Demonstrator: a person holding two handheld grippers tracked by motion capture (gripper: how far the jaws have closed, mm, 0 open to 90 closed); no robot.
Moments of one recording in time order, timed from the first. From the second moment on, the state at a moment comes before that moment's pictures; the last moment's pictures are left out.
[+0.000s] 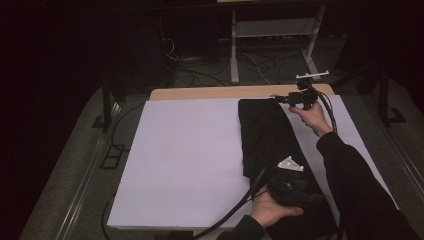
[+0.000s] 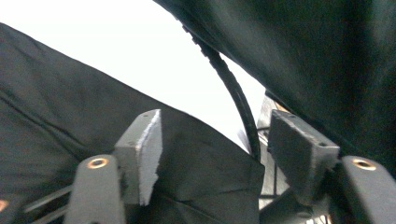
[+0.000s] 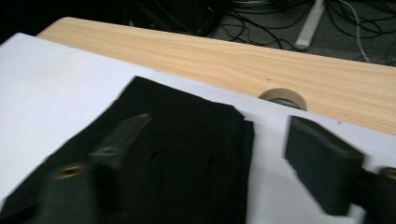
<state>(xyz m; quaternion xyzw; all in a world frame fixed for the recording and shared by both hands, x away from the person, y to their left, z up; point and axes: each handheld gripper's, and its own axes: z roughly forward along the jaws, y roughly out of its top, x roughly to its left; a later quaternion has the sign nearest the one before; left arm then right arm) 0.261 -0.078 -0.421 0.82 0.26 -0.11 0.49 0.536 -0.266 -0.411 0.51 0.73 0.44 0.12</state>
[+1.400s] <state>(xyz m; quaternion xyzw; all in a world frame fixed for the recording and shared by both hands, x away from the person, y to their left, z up) 0.337 0.017 -0.377 0.82 0.28 0.06 0.50 0.499 -0.279 -0.398 0.49 0.74 0.45 0.08</state>
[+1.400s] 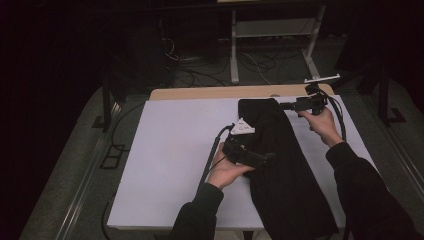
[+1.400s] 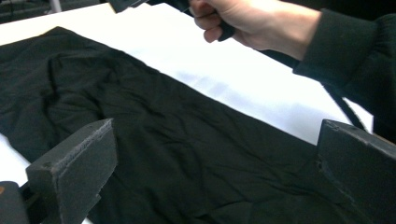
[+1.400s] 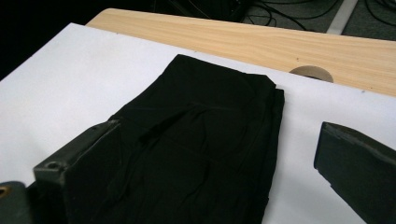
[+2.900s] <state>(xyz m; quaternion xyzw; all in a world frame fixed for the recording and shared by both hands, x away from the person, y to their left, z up) 0.419 0.048 -0.357 0.82 0.33 0.07 0.46 0.491 -0.284 -0.387 0.47 0.76 0.44 0.08</state>
